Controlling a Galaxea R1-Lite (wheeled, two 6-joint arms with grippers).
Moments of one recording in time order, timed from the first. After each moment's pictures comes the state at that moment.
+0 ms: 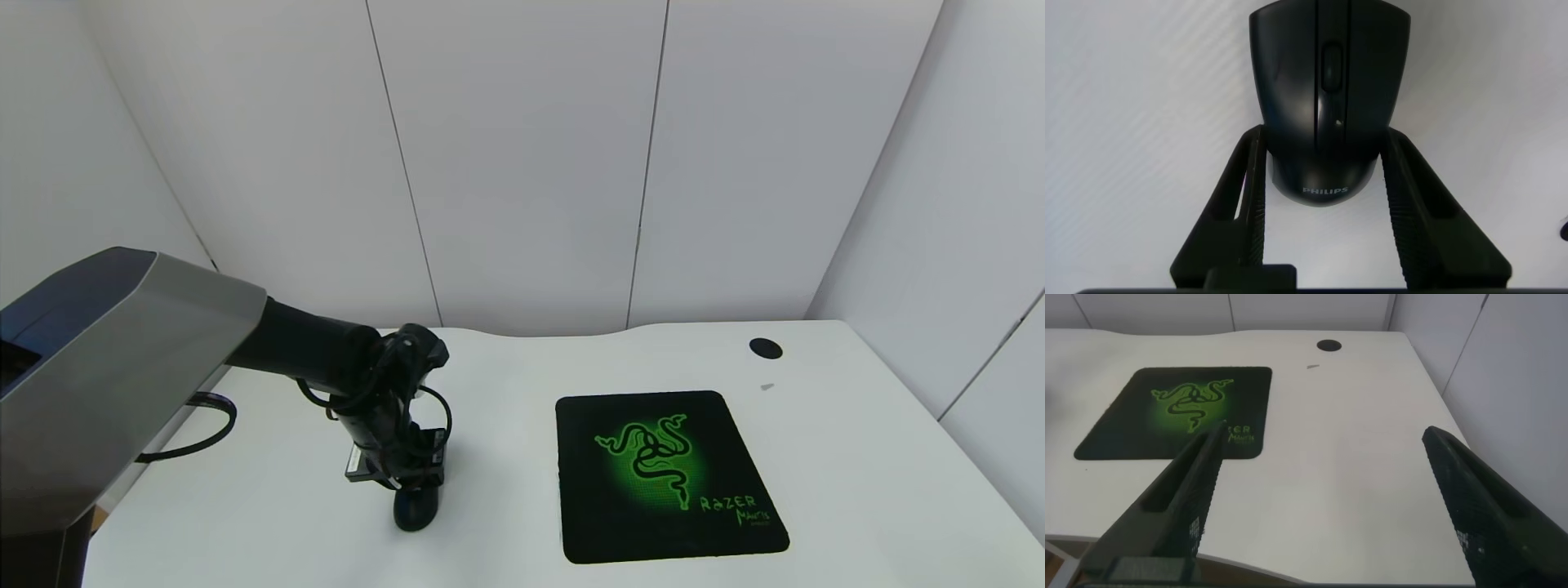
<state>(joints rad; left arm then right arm) -0.31 2.22 -1.41 0.53 0.05 -0.42 0.00 0.00 0.00 0.00 0.00 0.02</state>
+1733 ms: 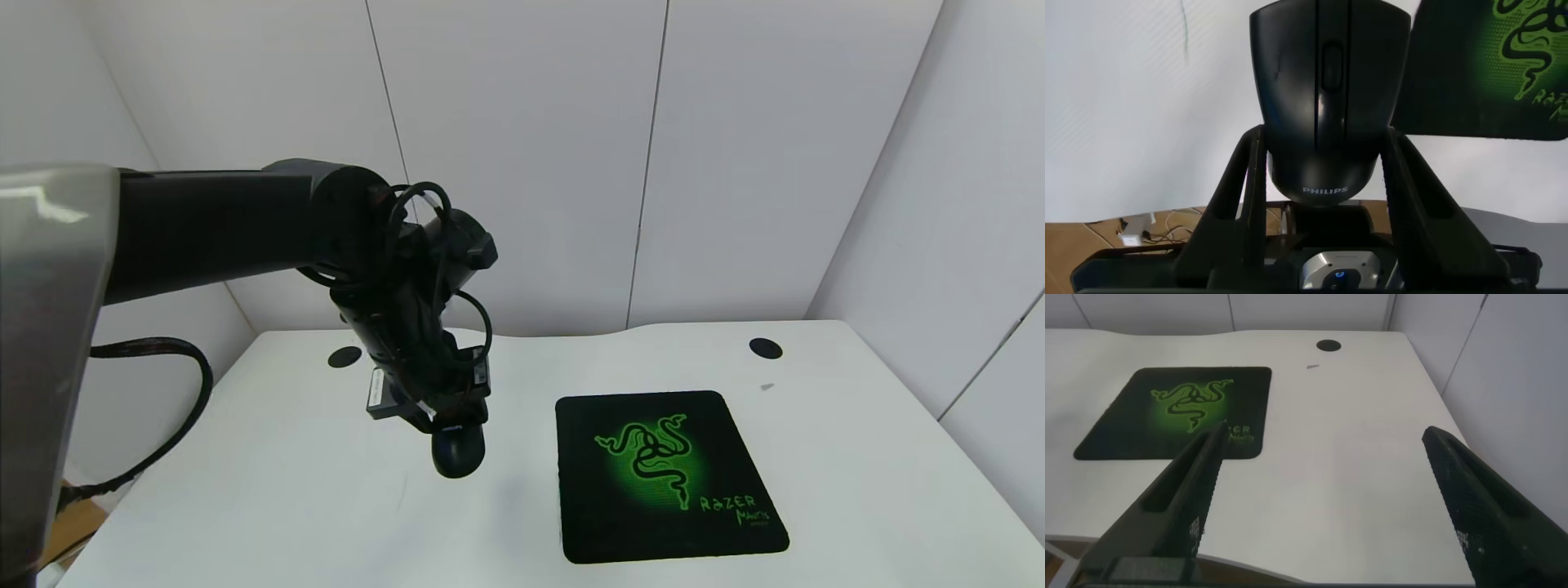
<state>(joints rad) -0.51 2.12 -1.95 1.10 0.04 -0.69 0.00 0.00 0.00 0.00 0.00 0.02</state>
